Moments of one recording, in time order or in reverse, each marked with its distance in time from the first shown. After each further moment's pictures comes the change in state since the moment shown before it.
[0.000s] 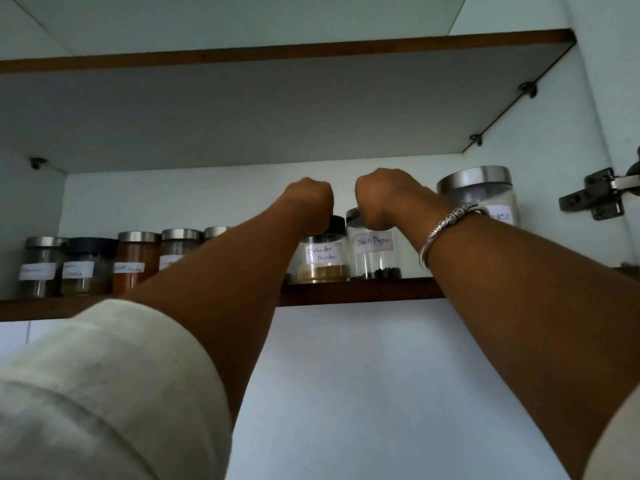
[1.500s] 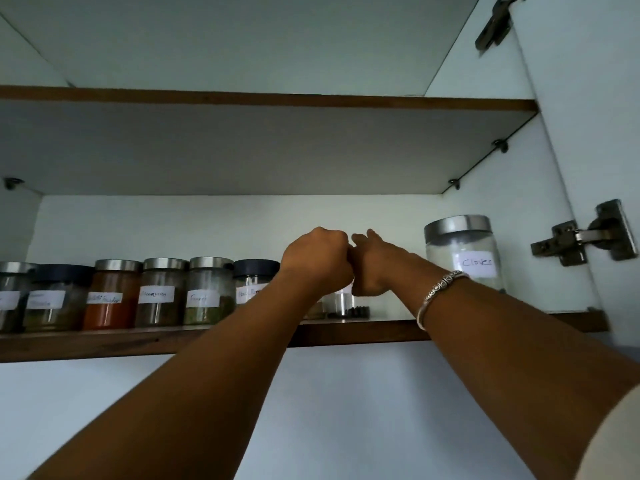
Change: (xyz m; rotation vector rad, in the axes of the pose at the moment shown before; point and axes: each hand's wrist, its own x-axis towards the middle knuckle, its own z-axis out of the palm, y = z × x) left_hand -0.035 0.025 0.009 -0.242 0.230 0.087; right_hand 0.000 0.006 0.044 0.051 -0.170 -0.084
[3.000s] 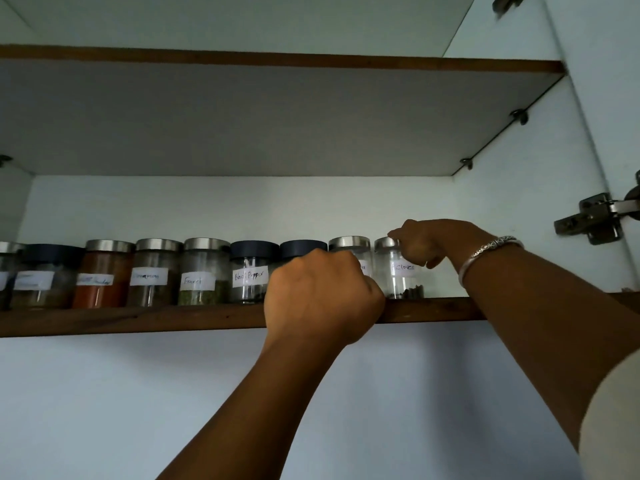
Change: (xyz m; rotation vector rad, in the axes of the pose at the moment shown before) left_hand -0.074 0.026 0.013 0.026 0.256 -0.084; right_hand 0.028 0.076 0.019 0.104 -0.194 0.169
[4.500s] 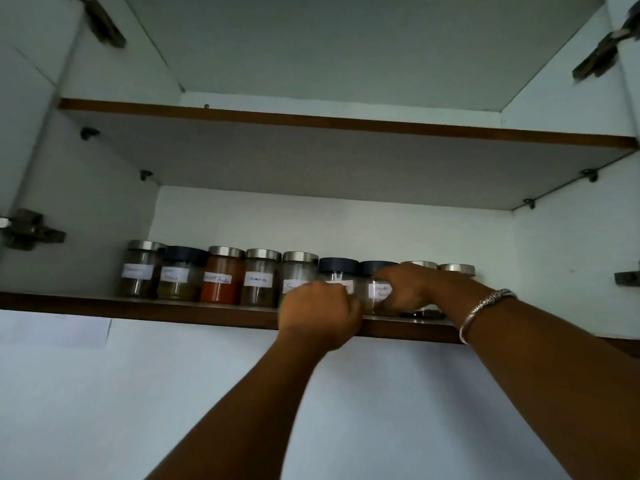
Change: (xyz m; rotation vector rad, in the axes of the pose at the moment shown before) left_hand -0.022 -0.131 -0.045 0.041 -0.163 -0.014; right_hand -0.071 -0.167 -0.022 0.021 -0.029 -0.242
